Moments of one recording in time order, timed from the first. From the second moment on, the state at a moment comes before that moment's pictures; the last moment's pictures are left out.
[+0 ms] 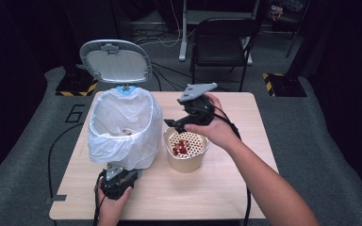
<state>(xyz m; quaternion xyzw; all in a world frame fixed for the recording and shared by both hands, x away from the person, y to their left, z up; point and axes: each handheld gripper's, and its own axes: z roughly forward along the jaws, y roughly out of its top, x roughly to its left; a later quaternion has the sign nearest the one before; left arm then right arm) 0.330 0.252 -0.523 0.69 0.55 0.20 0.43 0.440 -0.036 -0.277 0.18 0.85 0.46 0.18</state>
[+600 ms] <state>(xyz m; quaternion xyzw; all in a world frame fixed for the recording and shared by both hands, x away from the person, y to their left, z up) 0.323 0.290 -0.490 0.71 0.55 0.18 0.41 0.425 -0.108 -0.315 0.25 0.83 0.45 0.21</state>
